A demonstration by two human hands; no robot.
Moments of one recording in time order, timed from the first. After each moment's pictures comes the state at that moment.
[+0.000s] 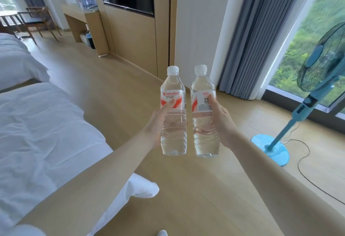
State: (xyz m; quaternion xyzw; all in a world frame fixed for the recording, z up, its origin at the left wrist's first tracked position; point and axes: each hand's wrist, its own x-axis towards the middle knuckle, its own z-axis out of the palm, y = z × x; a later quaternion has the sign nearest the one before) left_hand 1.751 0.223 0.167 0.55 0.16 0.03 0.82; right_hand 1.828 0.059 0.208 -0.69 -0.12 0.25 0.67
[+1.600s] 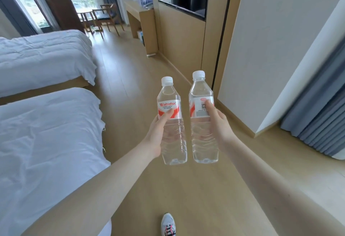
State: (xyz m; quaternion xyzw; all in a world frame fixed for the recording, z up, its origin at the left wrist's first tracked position) left_hand 2.142 0.453 0.155 0.48 0.38 0.23 0.76; right_hand 2.286 0.355 0.166 -0.65 -0.19 0.40 0.61
